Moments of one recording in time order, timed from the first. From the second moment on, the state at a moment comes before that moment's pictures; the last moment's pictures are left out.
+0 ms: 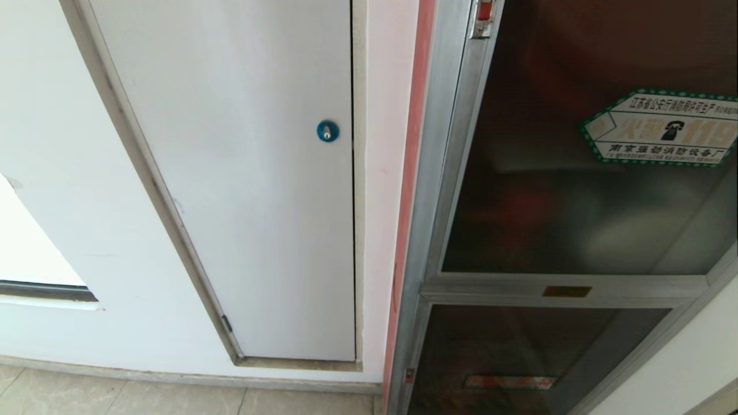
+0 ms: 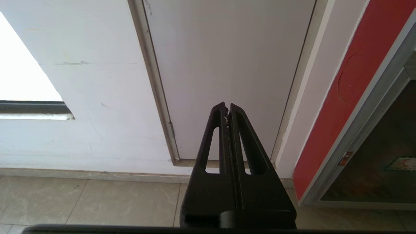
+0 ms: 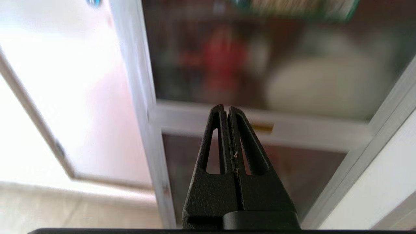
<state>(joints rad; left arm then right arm) 0.01 0.00 0.00 -0.04 -0.01 0.01 -0.01 0.21 -0.60 0.27 0.08 -0.01</state>
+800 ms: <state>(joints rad) 0.01 0.00 0.00 -0.04 -0.01 0.01 0.00 0.00 -0.01 -0.06 0.05 -0.14</state>
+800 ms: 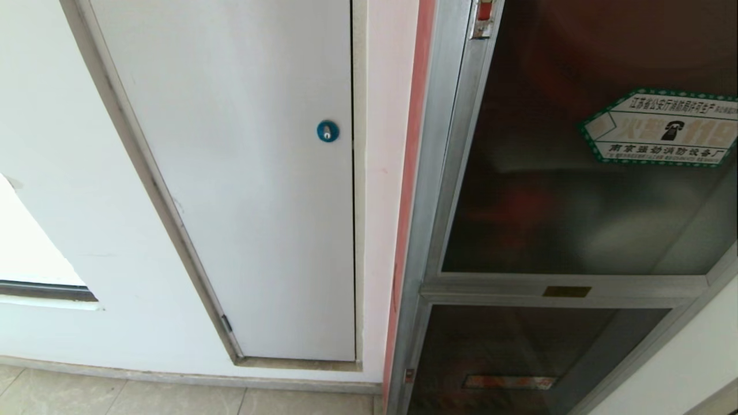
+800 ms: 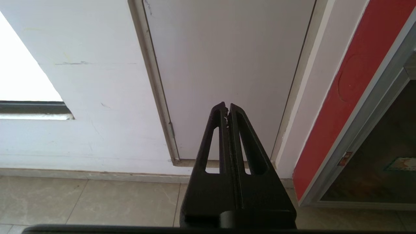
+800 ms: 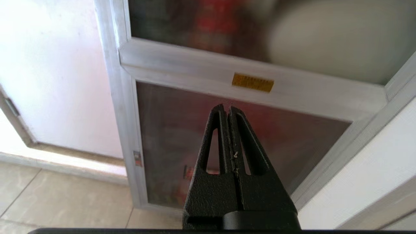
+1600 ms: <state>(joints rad) 0.01 0.00 0.00 -0.04 -0.01 0.01 0.00 0.00 0.00 0.01 0.03 -0.04</state>
